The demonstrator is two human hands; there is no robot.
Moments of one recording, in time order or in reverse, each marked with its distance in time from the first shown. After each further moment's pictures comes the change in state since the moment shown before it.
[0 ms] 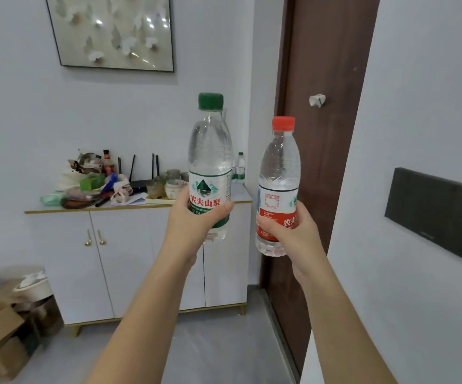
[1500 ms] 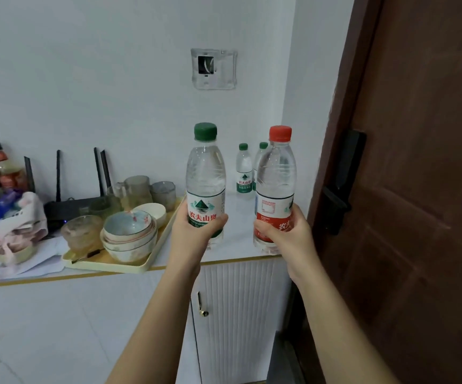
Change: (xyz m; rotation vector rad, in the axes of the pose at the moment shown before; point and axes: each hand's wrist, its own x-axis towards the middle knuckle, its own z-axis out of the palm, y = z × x) left_hand 0.610 -0.351 0.034 0.034 0.106 -0.080; right_hand 0.602 0.355 0.095 -0.049 0.036 0.151
